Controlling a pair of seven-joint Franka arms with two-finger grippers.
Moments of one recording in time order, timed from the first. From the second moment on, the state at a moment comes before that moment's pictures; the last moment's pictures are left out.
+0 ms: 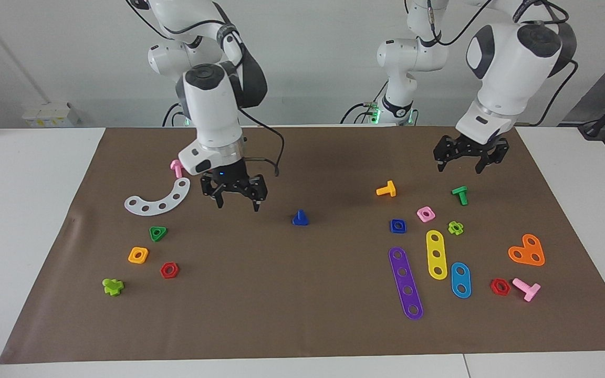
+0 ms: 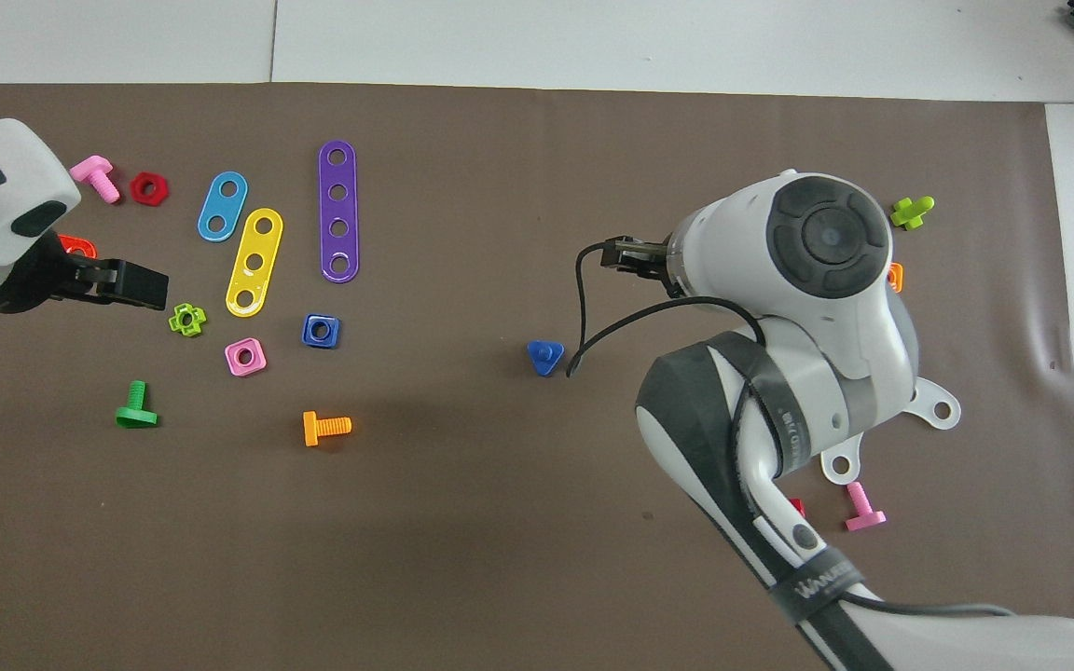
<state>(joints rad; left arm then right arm) -0.16 0.03 -0.02 -1.84 0.02 1.91 -0.02 0.27 0.13 -0.04 -1.73 -0.02 2.04 0.44</state>
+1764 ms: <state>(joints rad) -0.26 0.29 -0.02 -2.08 0.02 2.45 -0.14 0.02 -0.03 -0.03 -1.56 -0.02 1.53 0.16</state>
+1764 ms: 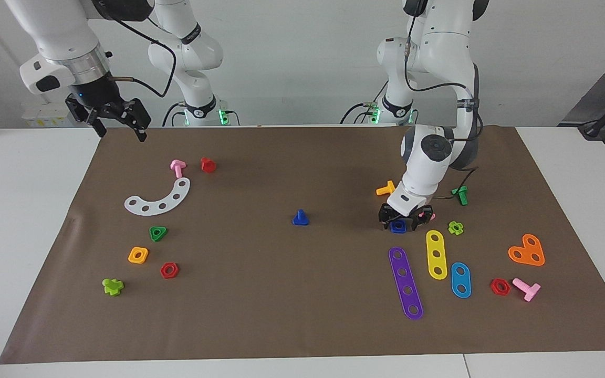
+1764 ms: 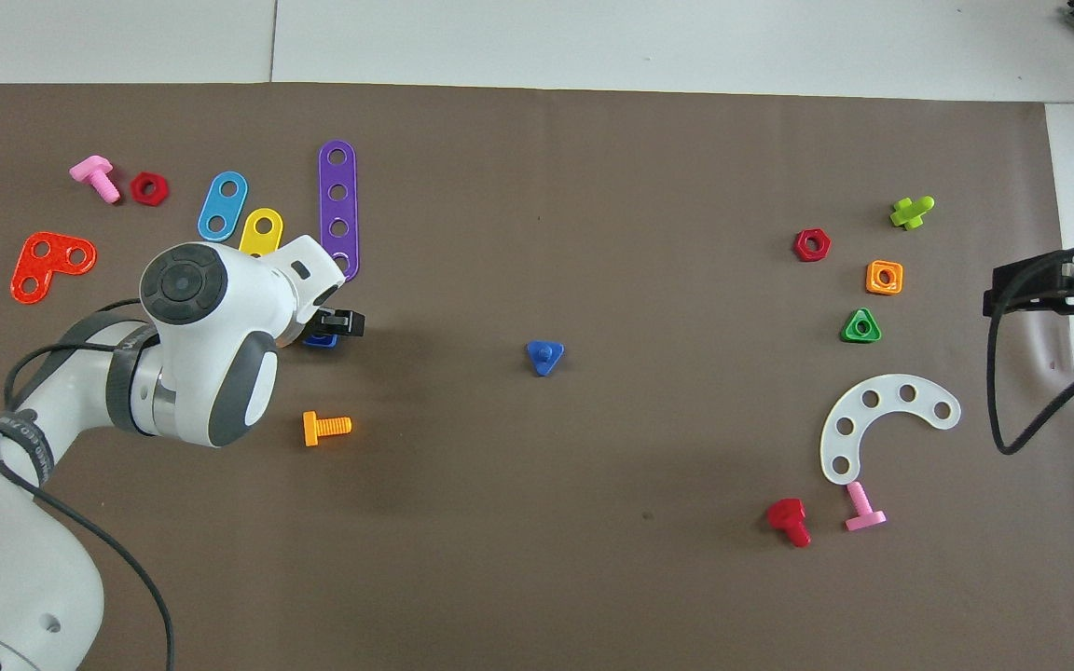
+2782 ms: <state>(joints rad) -0.27 0.26 -0.02 -1.94 0.01 2.30 -0.22 0.02 -0.03 -0.03 -1.56 -0.02 1.53 0.16</state>
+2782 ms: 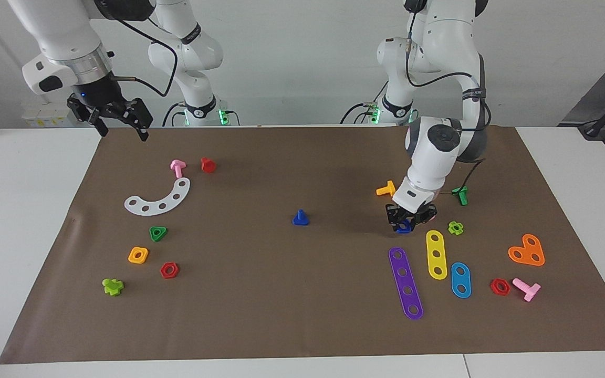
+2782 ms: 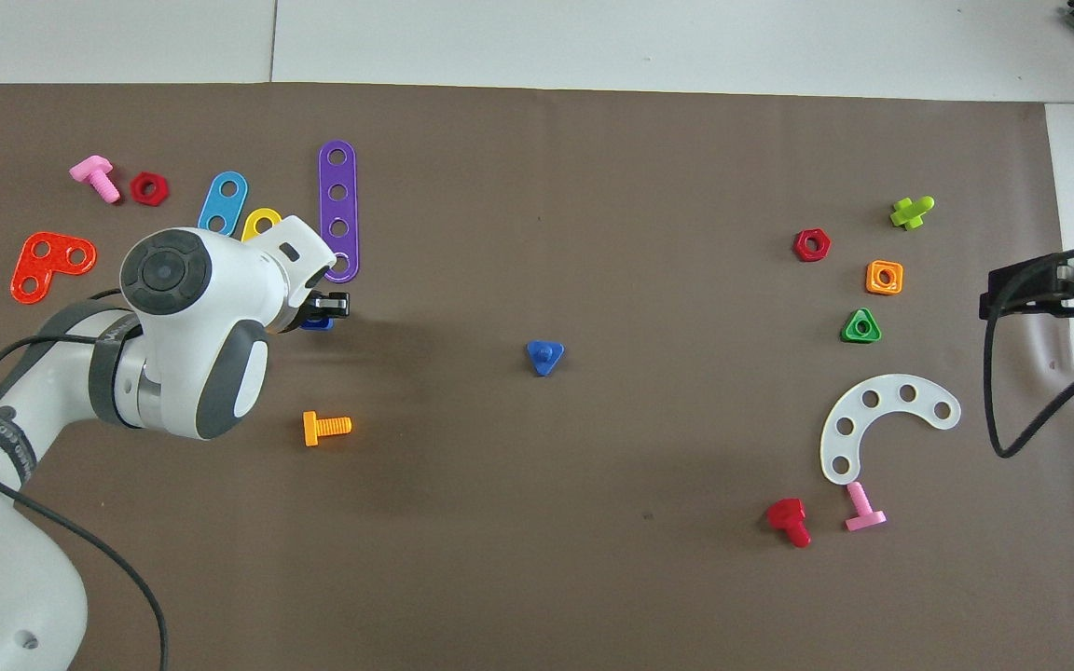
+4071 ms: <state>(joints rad) -0.67 0.41 -0.02 -1.65 0.02 2.15 -0.70 0.02 -0.03 -0.03 -1.56 -0.02 1.53 0.16</state>
